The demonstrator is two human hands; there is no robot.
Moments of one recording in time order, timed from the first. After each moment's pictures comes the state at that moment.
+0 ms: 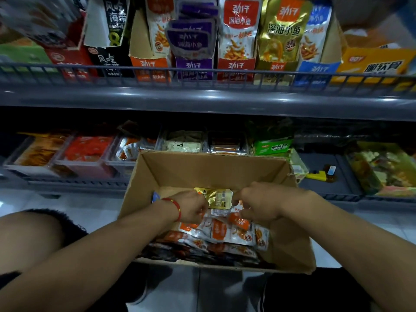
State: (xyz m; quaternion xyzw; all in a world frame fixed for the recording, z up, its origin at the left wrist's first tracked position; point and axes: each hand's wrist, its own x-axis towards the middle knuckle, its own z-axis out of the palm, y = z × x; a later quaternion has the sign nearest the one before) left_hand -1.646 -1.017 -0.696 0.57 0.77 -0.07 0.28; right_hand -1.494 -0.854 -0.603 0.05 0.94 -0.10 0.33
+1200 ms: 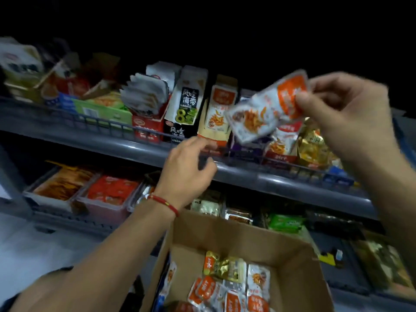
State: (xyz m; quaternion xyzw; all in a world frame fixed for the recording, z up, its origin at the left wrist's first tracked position) left_hand -1.715 -1.063 -0.477 0.38 0.78 0.48 -0.12; right_hand -1.579 -0.878 -0.352 0.07 0.84 -0.34 -0.42
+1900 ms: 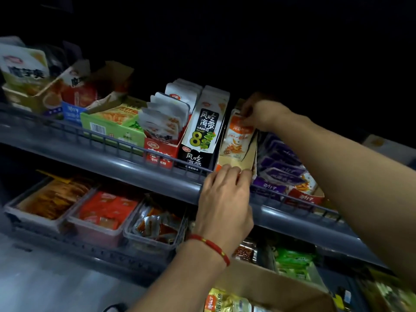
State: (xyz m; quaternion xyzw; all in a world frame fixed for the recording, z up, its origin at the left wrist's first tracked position) left_hand -1.717 -1.027 -0.476 0.41 0.84 0.33 -0.15; right_hand -1.814 -0.849 -0.344 0.20 0.98 0.01 -0.06
